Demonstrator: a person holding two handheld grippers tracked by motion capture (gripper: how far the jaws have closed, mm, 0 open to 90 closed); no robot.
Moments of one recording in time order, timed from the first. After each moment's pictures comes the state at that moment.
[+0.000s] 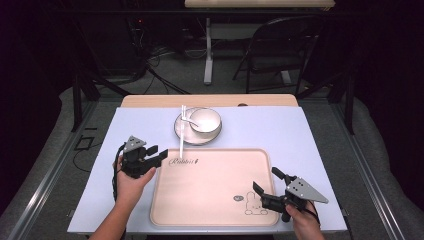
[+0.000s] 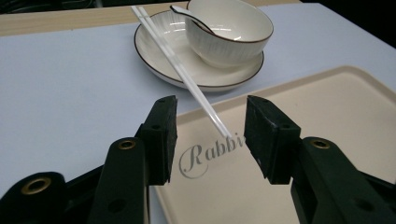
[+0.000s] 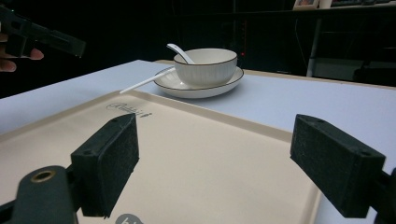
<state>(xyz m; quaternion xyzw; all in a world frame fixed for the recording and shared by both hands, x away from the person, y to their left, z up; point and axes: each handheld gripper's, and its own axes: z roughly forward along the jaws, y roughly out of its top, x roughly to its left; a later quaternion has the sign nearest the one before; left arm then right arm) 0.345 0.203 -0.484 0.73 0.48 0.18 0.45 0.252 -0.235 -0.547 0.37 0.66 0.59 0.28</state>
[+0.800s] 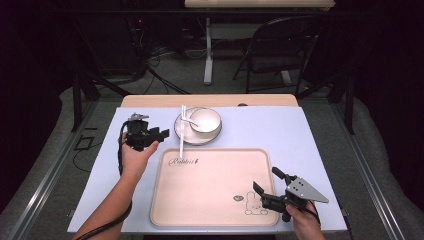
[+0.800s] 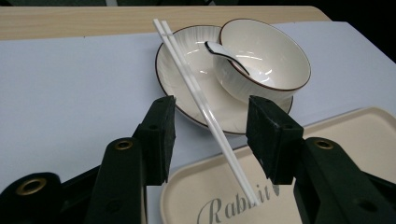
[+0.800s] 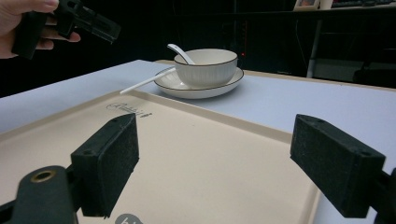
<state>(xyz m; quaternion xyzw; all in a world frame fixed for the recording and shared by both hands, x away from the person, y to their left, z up) 0.415 0.200 -0.465 0.72 0.53 0.14 0.43 0.251 -0.235 -0.546 0.37 0.66 0.59 0.28</state>
